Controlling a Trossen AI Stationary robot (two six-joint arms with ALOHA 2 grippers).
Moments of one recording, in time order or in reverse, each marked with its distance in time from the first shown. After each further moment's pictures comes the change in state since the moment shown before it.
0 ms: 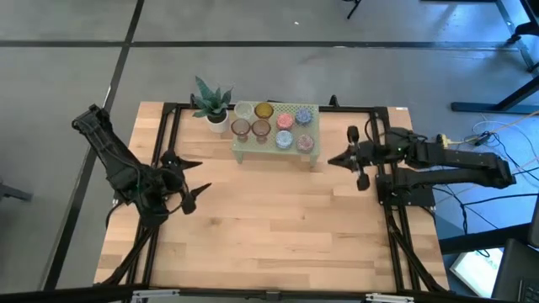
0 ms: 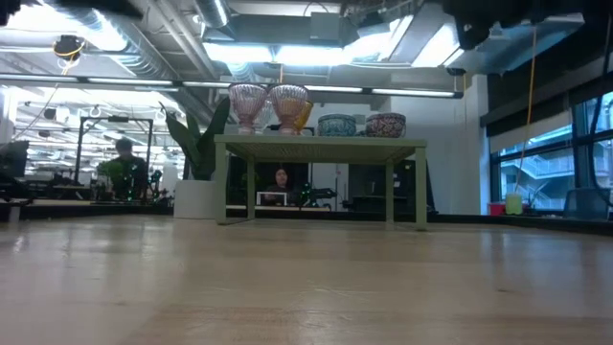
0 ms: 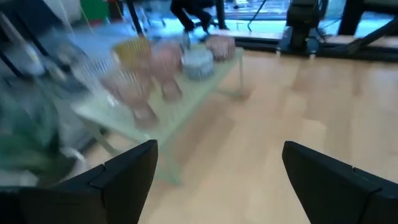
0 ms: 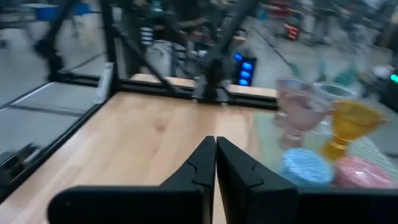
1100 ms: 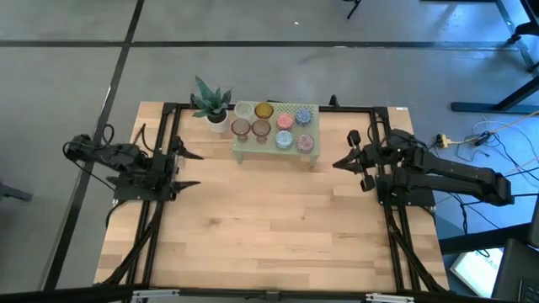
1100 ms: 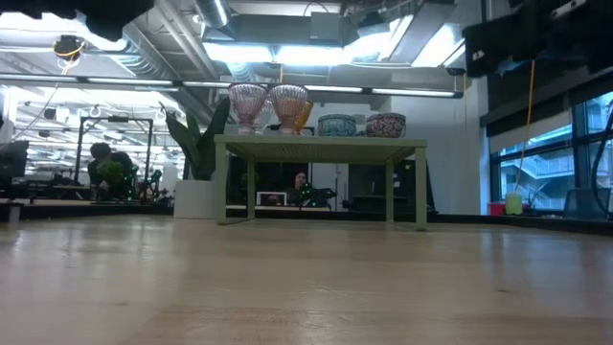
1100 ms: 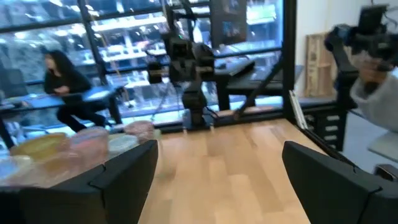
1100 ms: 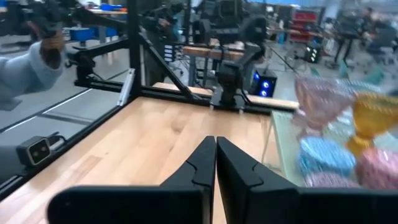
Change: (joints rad) left arm 0.496 -0.782 -0.550 0.883 0.866 1.054; right arm -0.193 -0.161 -0.263 0.199 -0.320 -0.020
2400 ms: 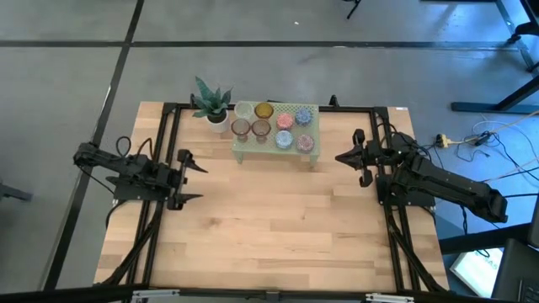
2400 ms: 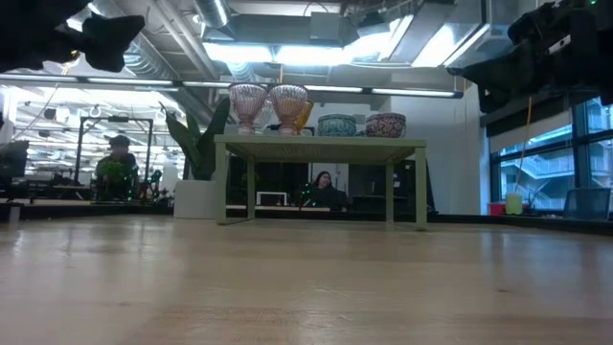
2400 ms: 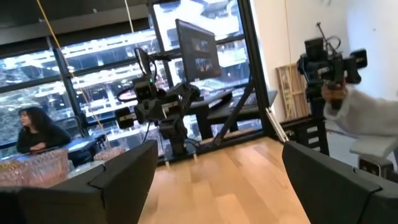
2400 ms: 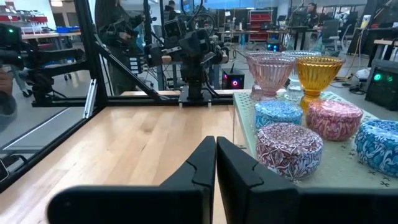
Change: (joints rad) left arm 0.026 -0.193 -0.371 0.362 0.170 0.140; right arm -0.195 -0.143 -0.194 0.098 -0.026 0.143
